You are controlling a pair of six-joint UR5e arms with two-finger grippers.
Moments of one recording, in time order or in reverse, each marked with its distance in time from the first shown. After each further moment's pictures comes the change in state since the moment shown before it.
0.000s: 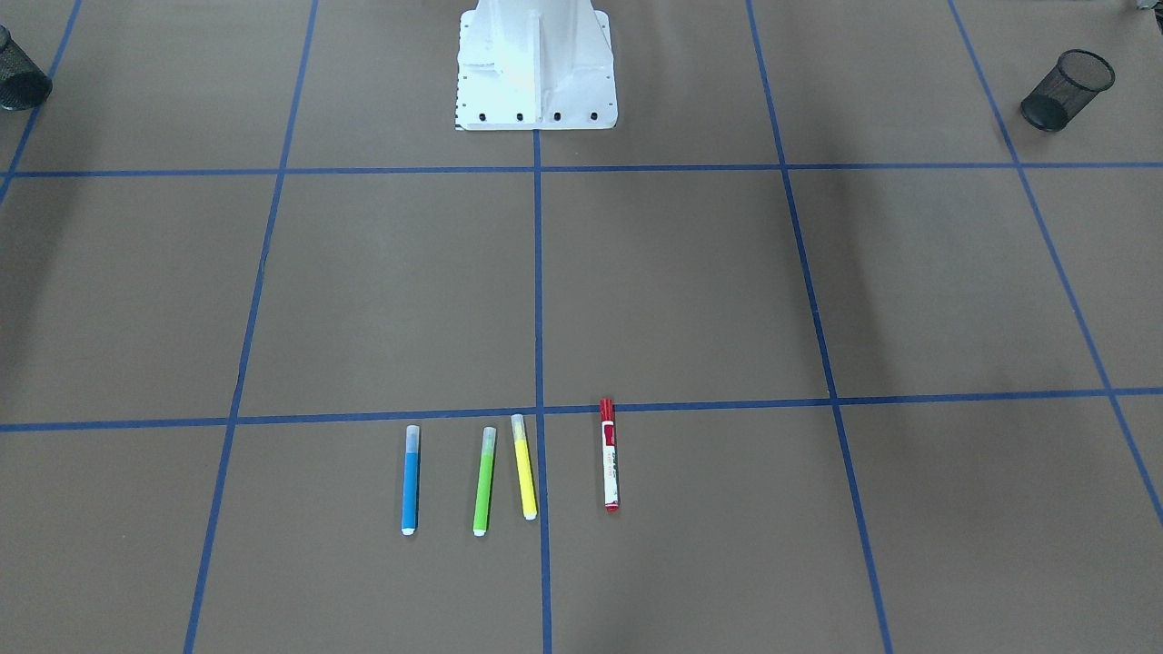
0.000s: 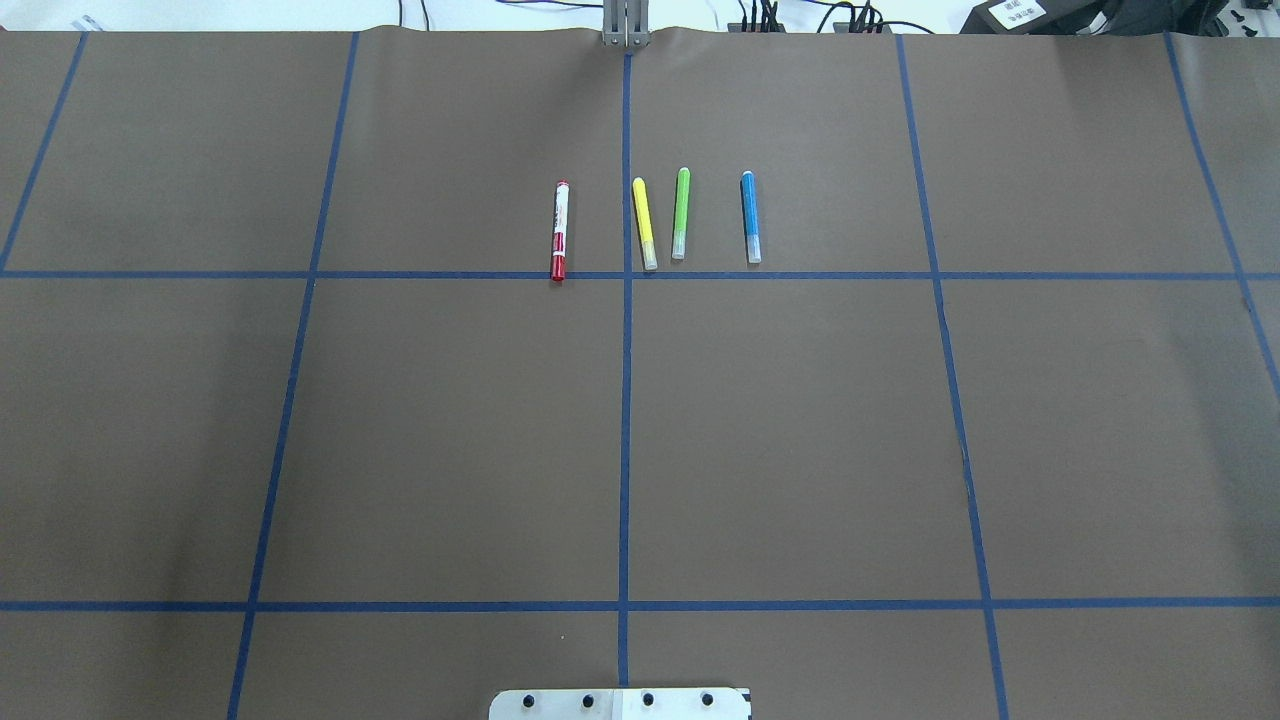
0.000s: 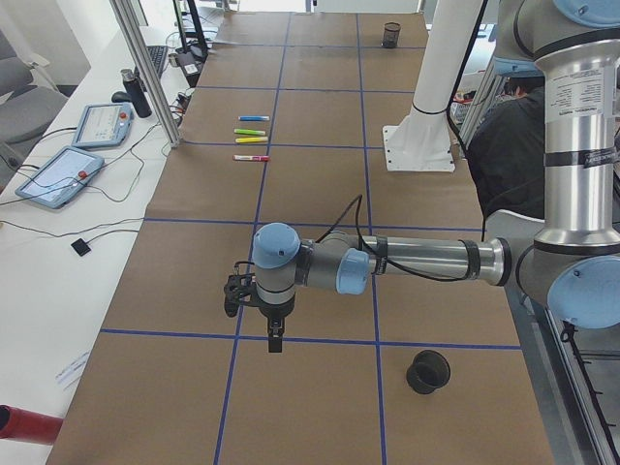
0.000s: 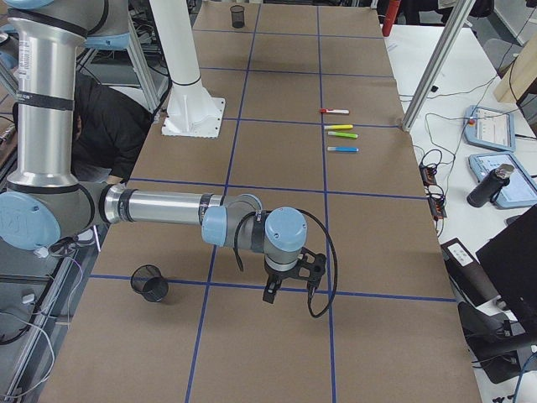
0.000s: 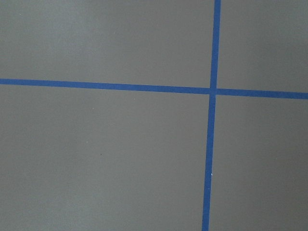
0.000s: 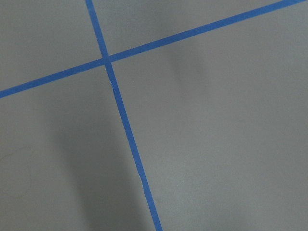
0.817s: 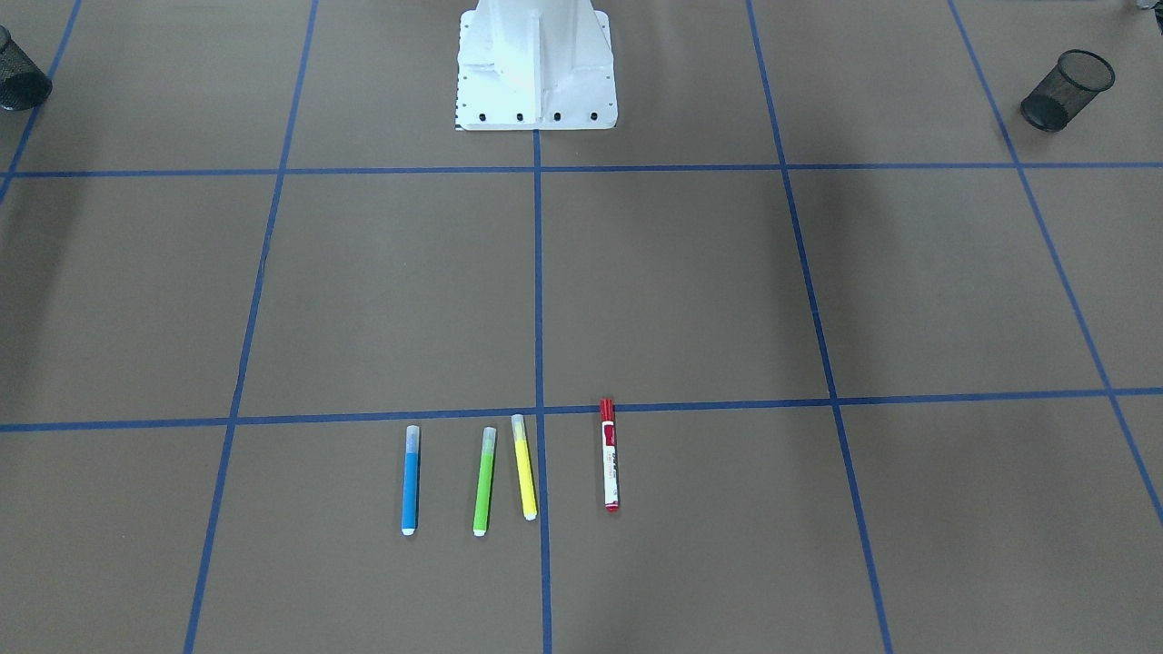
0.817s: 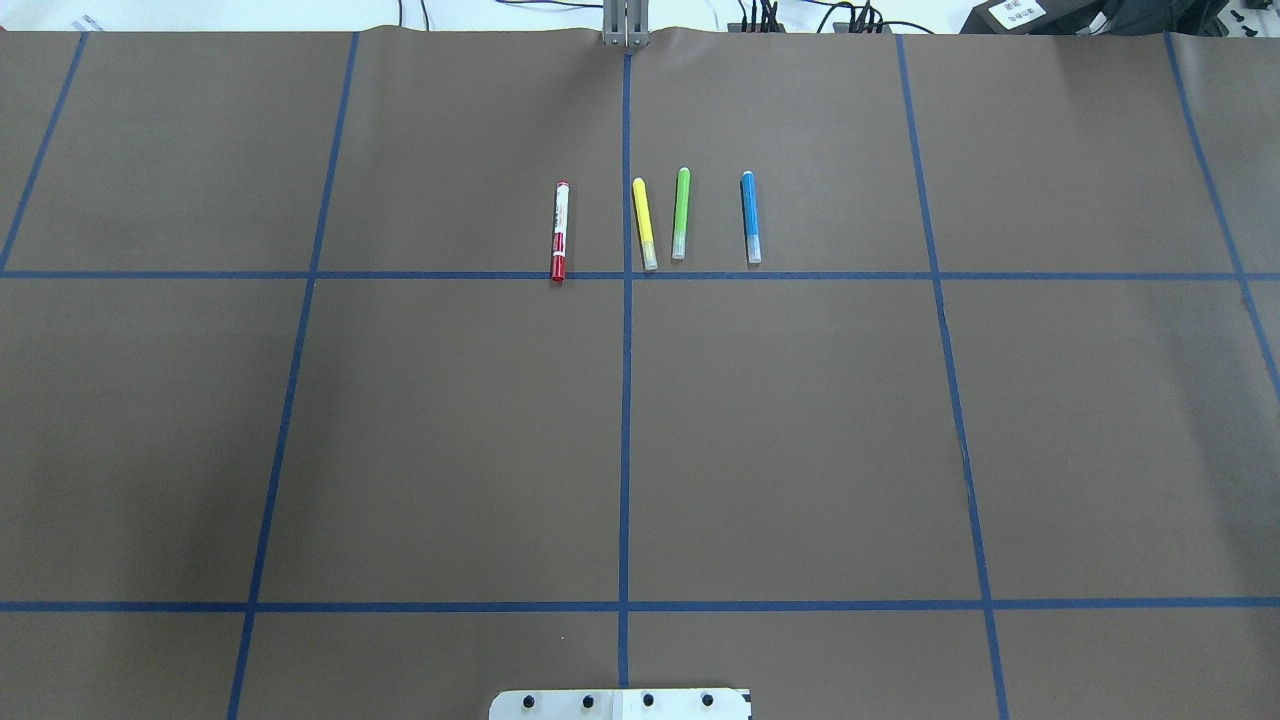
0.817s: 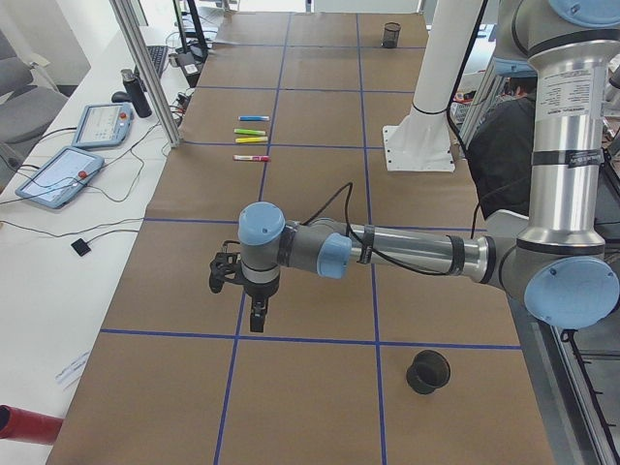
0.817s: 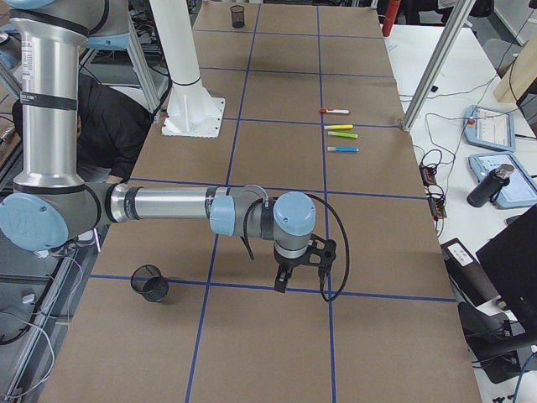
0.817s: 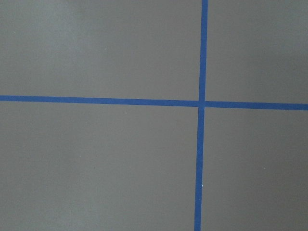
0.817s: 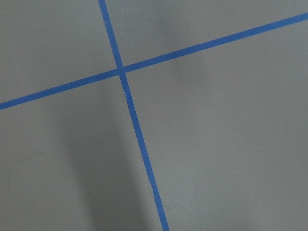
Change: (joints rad) left arm 0.072 -0.094 -0.006 -0.003 0.011 -0.003; right arm -0.013 0.052 0.030 -0.003 0.000 0.016
